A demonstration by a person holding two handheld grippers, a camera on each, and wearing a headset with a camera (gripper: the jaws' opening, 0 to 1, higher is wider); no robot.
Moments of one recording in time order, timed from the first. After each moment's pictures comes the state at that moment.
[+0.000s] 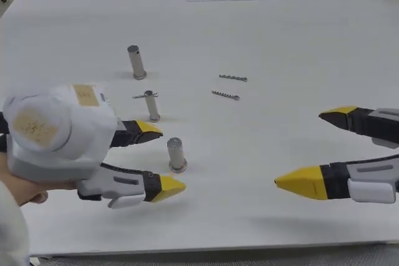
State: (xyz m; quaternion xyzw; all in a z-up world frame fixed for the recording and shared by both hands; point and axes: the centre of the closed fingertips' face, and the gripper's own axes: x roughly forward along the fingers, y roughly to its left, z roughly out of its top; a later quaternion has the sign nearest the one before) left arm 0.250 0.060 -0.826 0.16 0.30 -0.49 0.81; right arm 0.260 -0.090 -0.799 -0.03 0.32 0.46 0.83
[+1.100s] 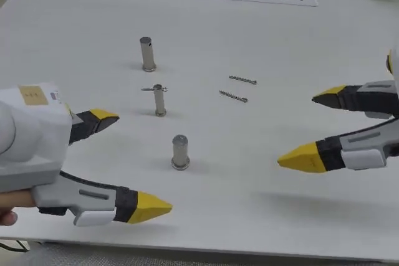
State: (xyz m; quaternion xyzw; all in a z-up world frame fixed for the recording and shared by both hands) left arm 0.249 0.096 -0.828 0.07 0.30 -0.41 0.86; right arm 0.308 -0.083 -0.804 -0.14 0.37 0.50 0.77
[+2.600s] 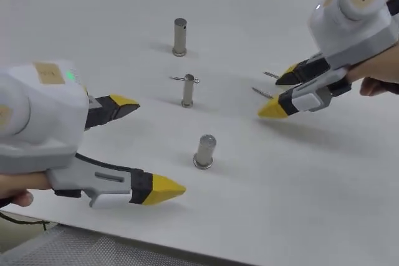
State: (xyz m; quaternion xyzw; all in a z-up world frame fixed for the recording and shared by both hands) left arm 0.258 0.108 -0.833 0.05 0.31 -0.39 0.86; right arm 0.378 -0.012 -0.863 -0.25 0.43 0.55 0.67
